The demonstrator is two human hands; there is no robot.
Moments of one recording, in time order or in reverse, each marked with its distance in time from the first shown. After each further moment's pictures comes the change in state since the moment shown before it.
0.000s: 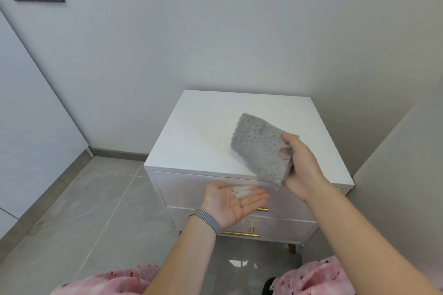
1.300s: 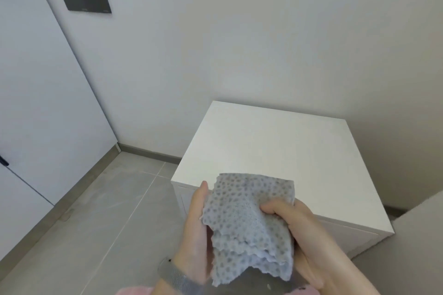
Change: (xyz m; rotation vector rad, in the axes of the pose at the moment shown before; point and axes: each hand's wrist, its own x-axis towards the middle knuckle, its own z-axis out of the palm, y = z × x) left_hand -0.118 0.021 0.012 0.110 0.105 0.393; right_hand -0.066 0.005 0.057 -0.165 -0.236 0.320
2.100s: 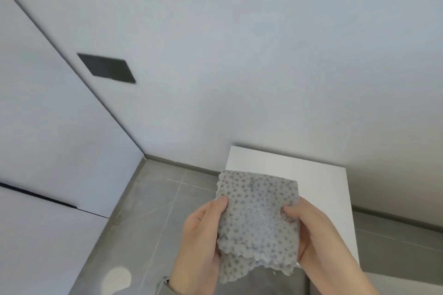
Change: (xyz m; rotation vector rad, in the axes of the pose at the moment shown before) left_hand -0.092 0.300 0.187 0.170 0.285 0.006; right_hand -0.023 -0.274 0.170 0.134 0.207 0.120
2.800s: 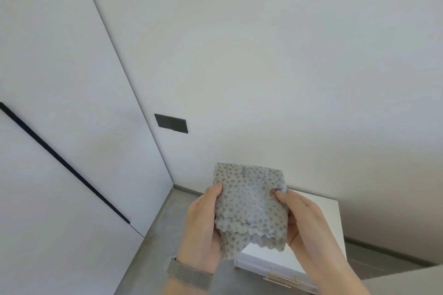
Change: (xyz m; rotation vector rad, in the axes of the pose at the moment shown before) left_hand -0.214 0.139 -0.019 -0.107 -0.009 0.139; right_hand -0.206 -0.060 0.148 -0.128 -0.086 -0.281
